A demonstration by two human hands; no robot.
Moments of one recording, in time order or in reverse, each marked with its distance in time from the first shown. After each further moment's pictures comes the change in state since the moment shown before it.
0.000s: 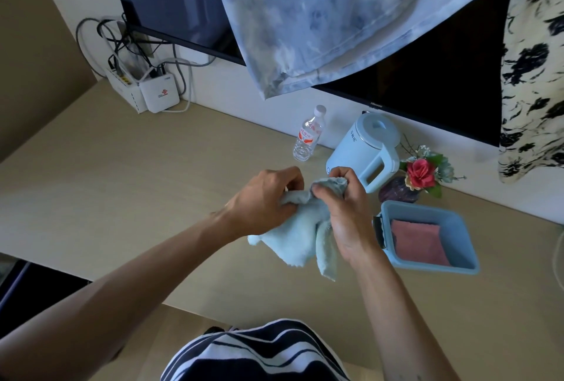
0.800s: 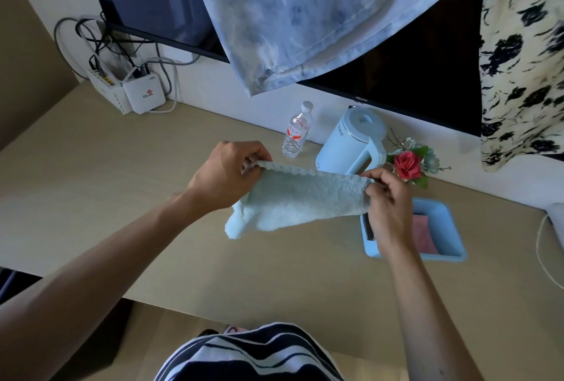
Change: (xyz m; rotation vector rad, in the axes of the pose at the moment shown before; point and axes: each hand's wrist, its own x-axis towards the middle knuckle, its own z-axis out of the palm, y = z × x) left_hand 0.004 -0.006 -0.041 0.071 0.172 -0.004; right_hand 0.006 -0.002 -0.073 -0.324 0.256 -0.197
